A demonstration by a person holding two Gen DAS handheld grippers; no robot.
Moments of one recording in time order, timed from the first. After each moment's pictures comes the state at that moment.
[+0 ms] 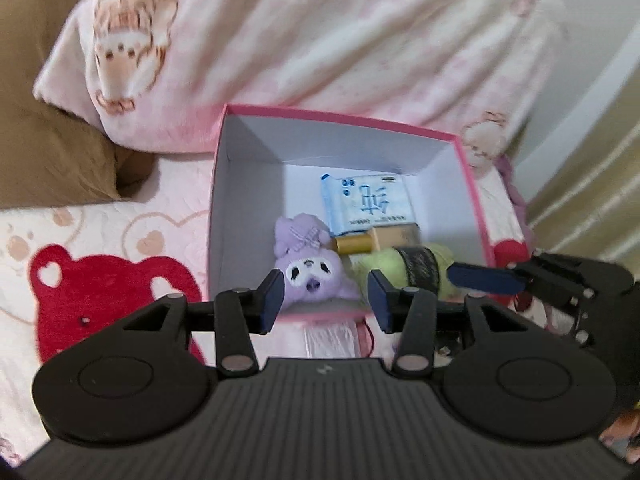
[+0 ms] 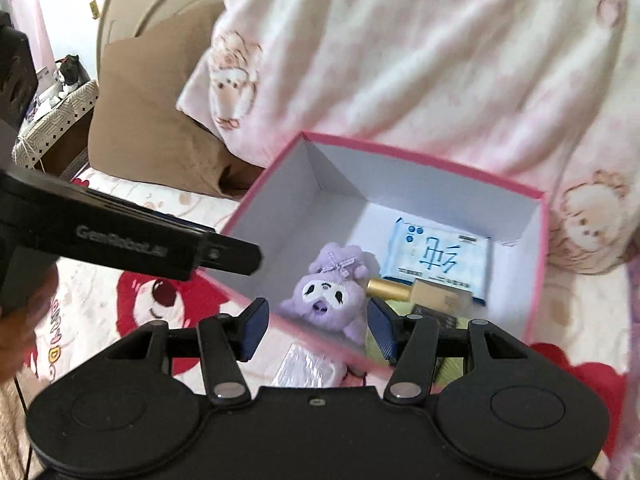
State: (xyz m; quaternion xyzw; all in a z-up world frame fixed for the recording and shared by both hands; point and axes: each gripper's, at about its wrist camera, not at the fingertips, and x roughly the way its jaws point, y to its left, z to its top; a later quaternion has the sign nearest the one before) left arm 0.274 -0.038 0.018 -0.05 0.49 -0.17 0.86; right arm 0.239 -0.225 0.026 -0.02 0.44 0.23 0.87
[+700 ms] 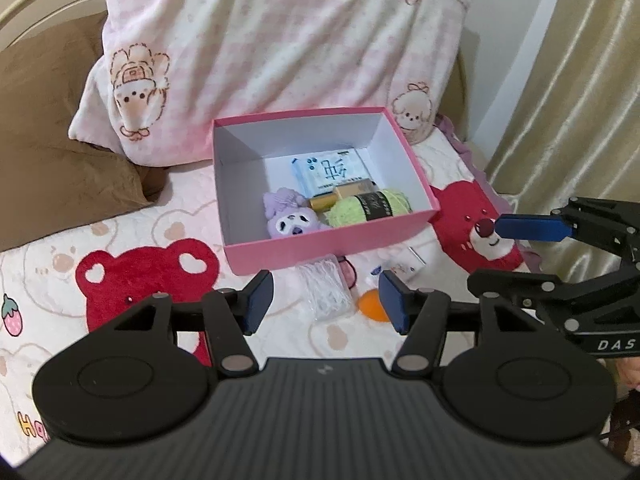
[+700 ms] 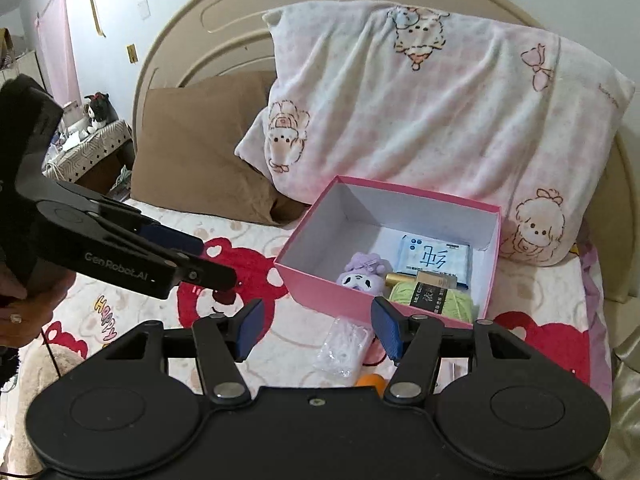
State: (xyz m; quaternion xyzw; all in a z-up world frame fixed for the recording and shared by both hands) left arm 0.148 -0.020 0.067 0.02 0.44 -0.22 0.87; right arm 0.099 -0.227 0.092 0.02 0.37 0.19 0.91
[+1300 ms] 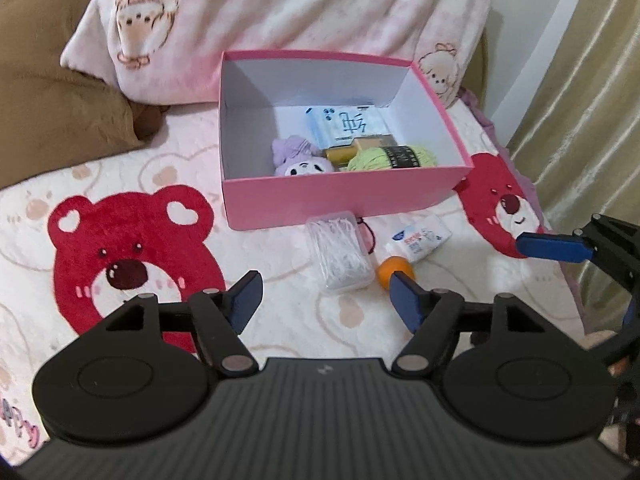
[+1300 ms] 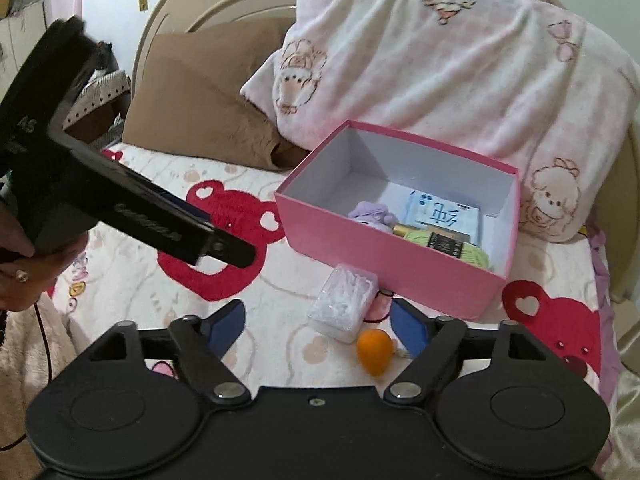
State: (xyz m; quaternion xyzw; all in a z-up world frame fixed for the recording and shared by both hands) left arm 0.157 -0.008 -0.023 -0.01 0.46 -0.21 0.86; right arm 0.082 -0.191 0.016 -0.05 0.38 0.19 0.90
